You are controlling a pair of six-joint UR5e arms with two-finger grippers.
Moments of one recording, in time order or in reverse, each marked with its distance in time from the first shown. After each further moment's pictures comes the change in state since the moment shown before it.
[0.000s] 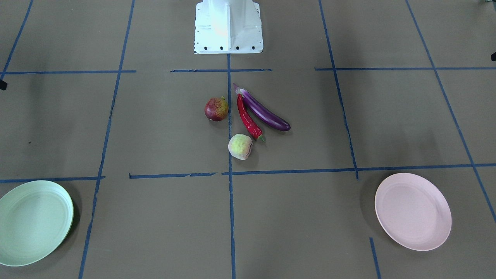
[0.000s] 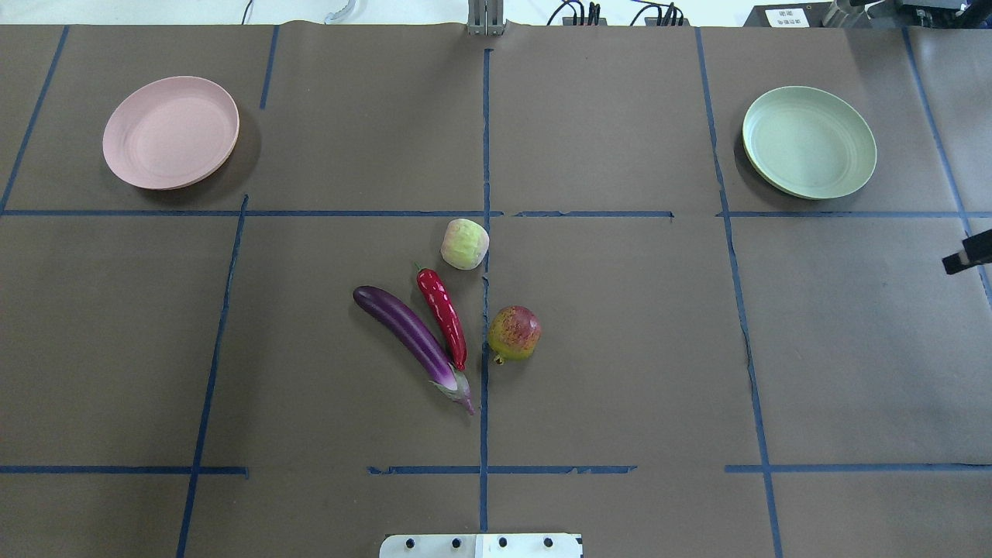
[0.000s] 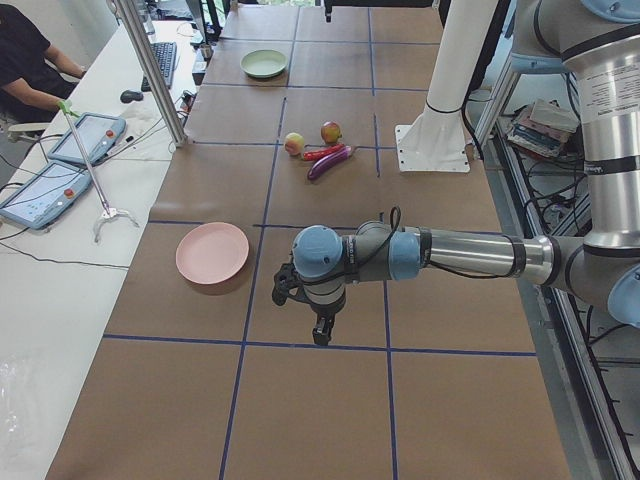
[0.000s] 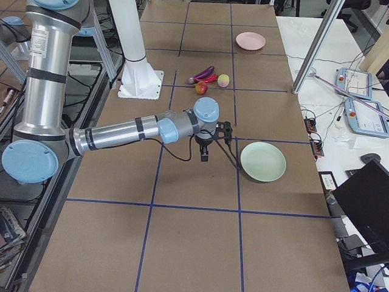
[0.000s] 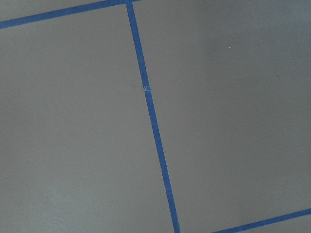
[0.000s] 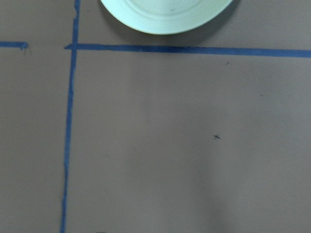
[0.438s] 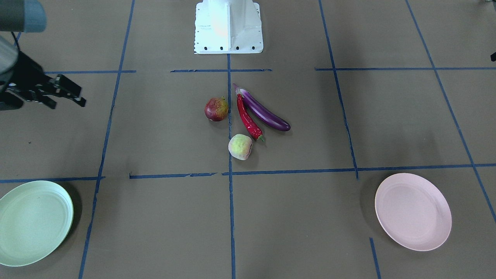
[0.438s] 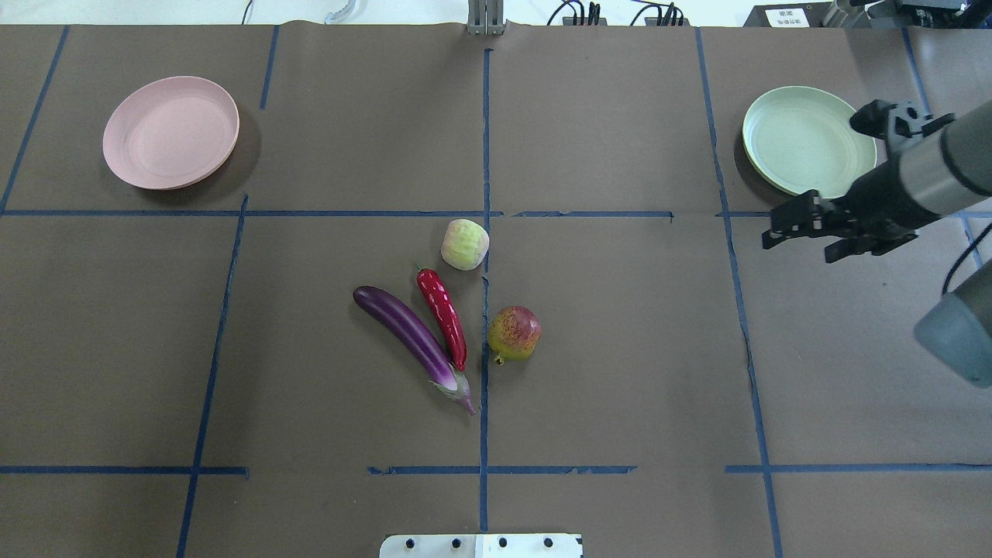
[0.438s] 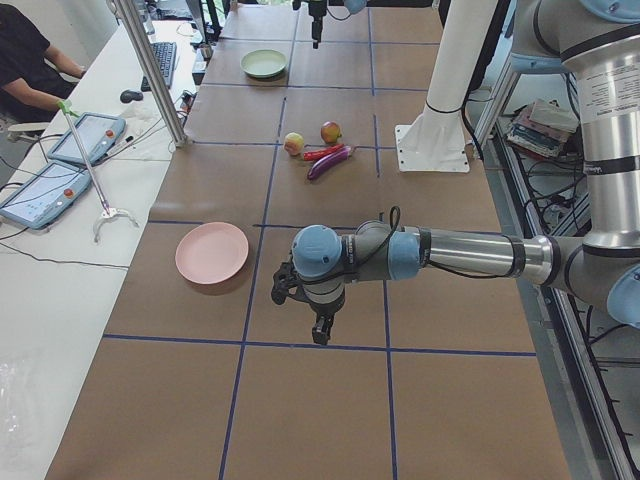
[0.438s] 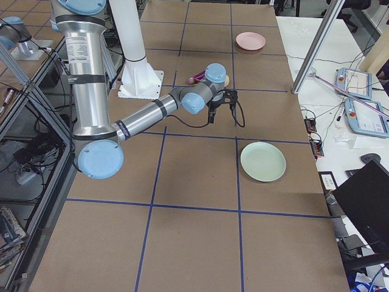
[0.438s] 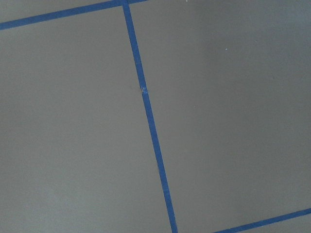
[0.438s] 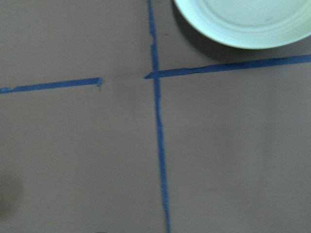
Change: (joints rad) left arm 0.001 -0.001 -0.001 -0.001 -0.003 -0.001; right arm -0.325 0.275 -0.001 0.042 -0.186 0.587
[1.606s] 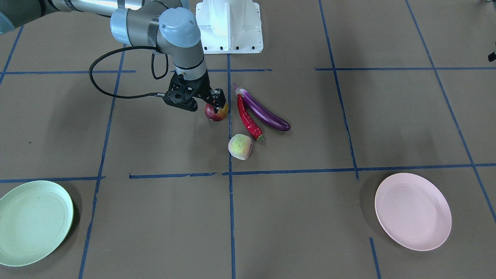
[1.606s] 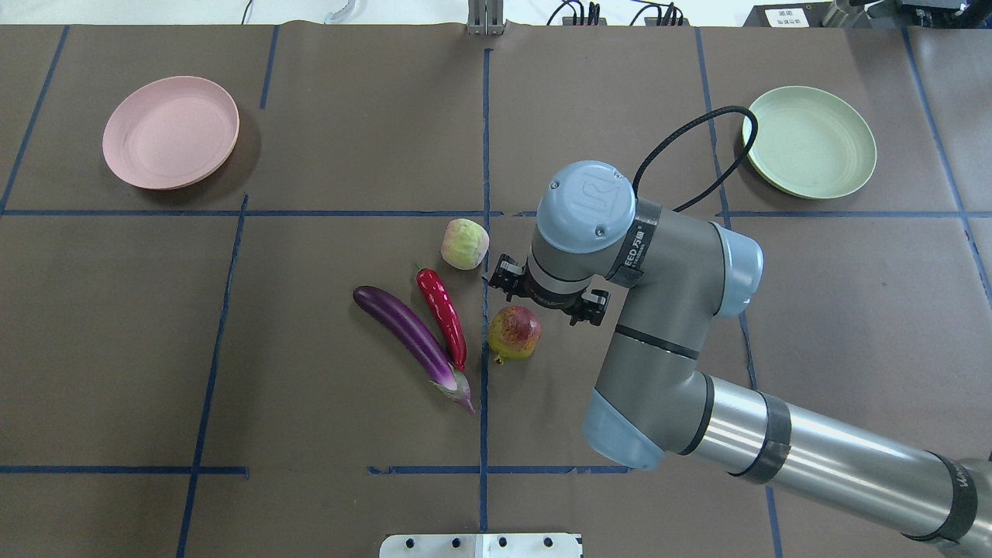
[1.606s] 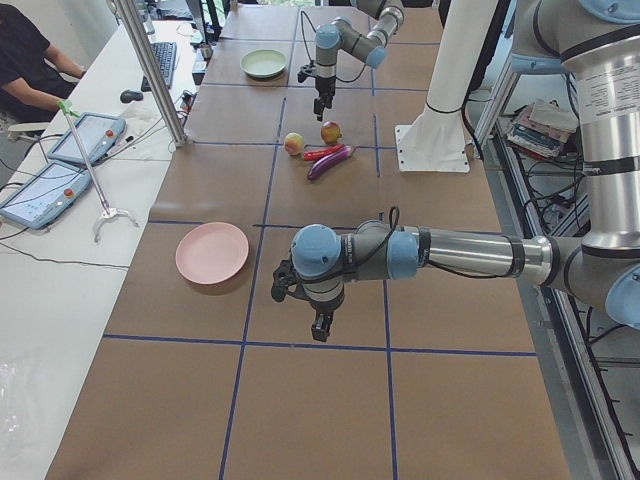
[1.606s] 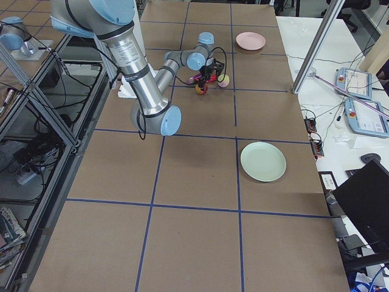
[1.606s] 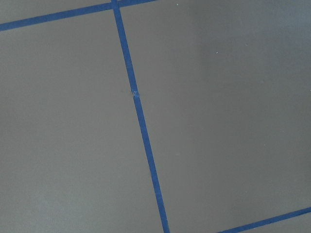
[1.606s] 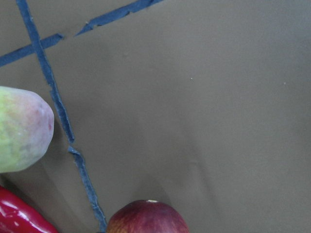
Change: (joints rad) left arm 0.006 -0.002 -0.002 -0.001 -0.021 -0.001; right arm -0.392 0.531 -0.279 -0.307 -0.359 0.435
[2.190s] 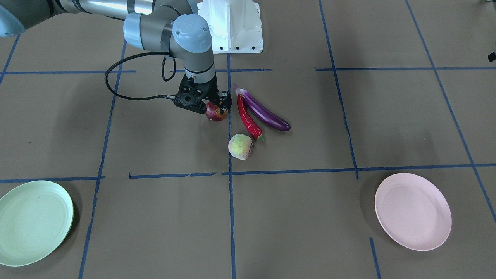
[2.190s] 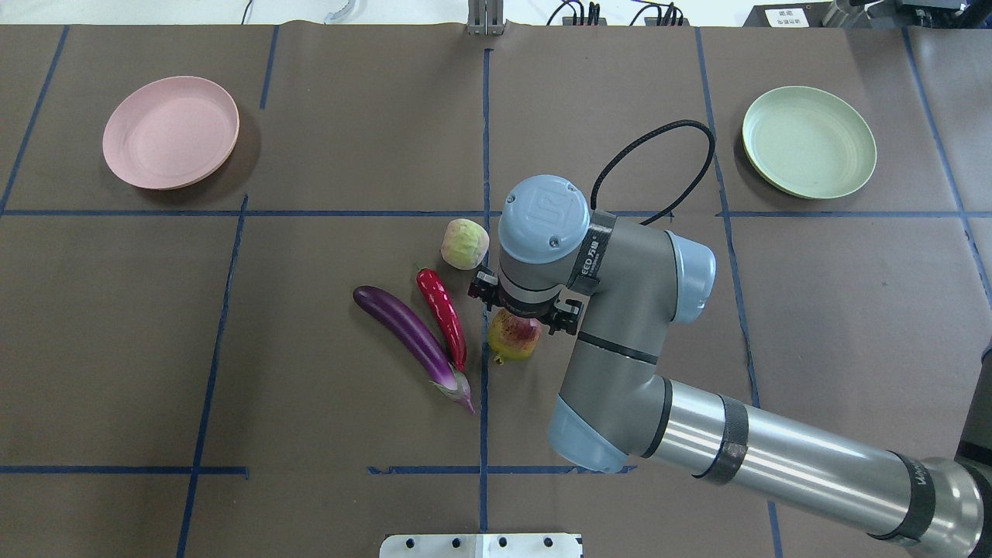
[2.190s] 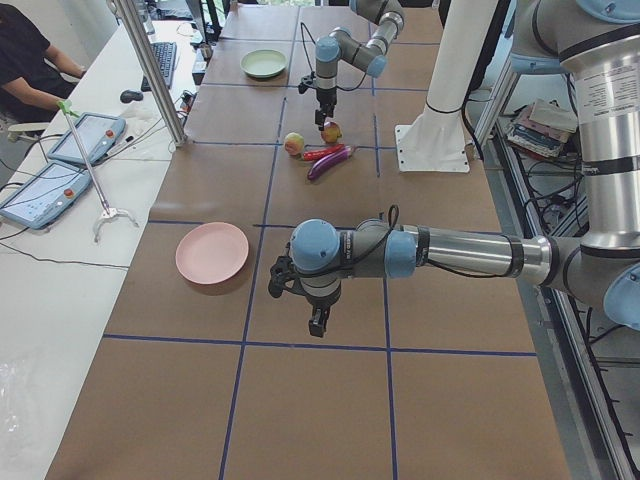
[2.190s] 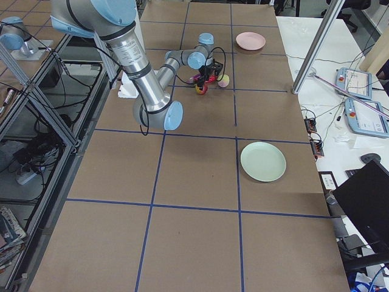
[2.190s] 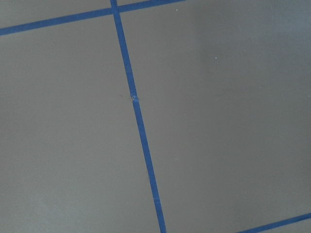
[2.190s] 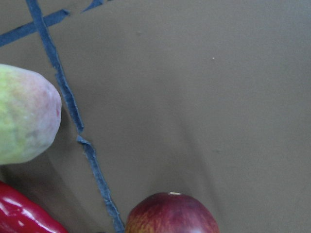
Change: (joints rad) left arm 0.047 -0.003 -0.002 -0.117 -0.007 -0.173; right arm -0.033 0.056 -0.083 0.003 -0.013 0.025
